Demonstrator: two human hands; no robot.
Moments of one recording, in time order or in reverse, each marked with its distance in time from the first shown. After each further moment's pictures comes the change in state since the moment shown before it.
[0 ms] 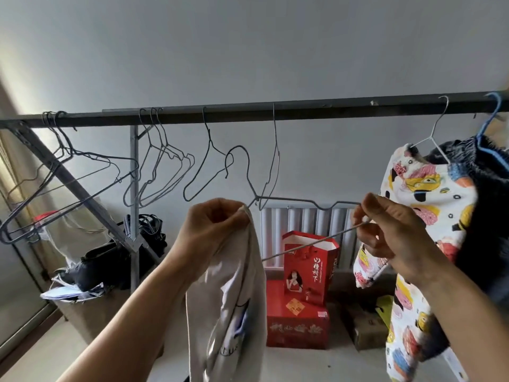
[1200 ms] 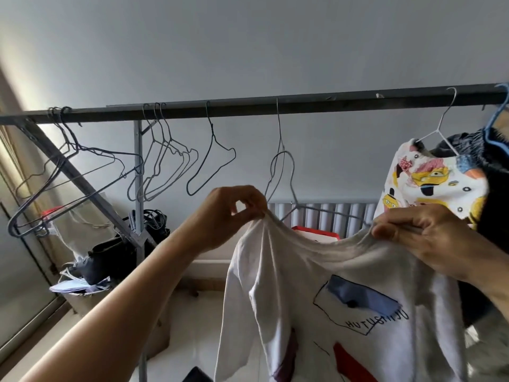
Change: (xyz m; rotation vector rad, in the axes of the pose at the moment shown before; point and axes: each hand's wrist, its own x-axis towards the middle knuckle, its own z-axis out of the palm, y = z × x) left_hand 0.024 0.013 -0.008 0.723 -0.340 0.550; right_hand -0.024 -0.030 -0.020 -0.608 -0.237 -0.275
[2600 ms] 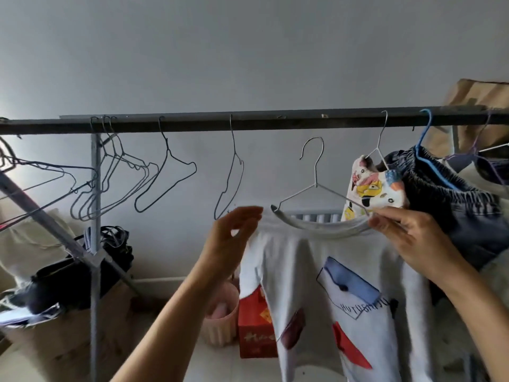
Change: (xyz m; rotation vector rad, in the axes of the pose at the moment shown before) left_hand 0.028 0.029 0.104 -0.500 0.243 -0.386; right_hand -0.021 0.072 -0.062 -0.165 0.321 0.102
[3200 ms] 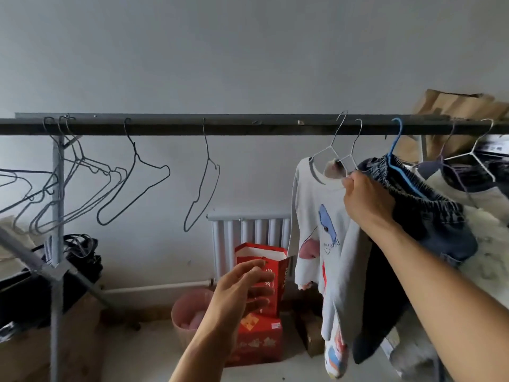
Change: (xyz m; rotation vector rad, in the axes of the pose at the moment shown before) left_hand -0.044 -0.015 0.057 -0.457 -0.108 -0.544; right_hand 0.097 0.014 0.013 -0.688 0.207 0.353
